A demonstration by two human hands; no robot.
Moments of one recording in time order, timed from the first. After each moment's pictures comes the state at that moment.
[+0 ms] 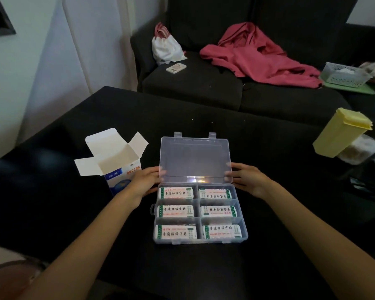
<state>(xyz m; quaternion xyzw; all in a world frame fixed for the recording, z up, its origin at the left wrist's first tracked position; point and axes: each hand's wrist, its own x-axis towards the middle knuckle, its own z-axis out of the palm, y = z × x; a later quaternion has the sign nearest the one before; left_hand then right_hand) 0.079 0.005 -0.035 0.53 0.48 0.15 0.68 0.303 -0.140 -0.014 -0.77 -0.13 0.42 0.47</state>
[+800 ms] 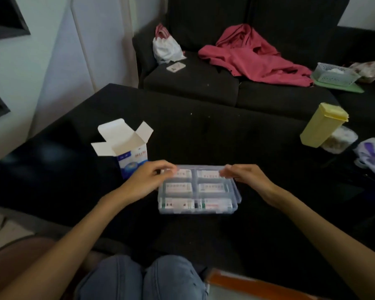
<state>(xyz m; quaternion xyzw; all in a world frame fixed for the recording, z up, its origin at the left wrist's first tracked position) 0.025 -0.057 0.012 0.81 0.27 0.12 0.52 0.252 -0.221 0.021 -0.75 -0.38 0.37 0.39</state>
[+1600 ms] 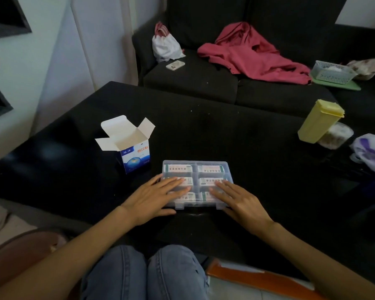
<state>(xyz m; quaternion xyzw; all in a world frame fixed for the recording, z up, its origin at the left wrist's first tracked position) 0.001 -0.070 -0.047 1.00 0.06 0.01 -0.04 0.228 -0.267 -0.060 -0.73 -0.68 -0.07 0.01</state>
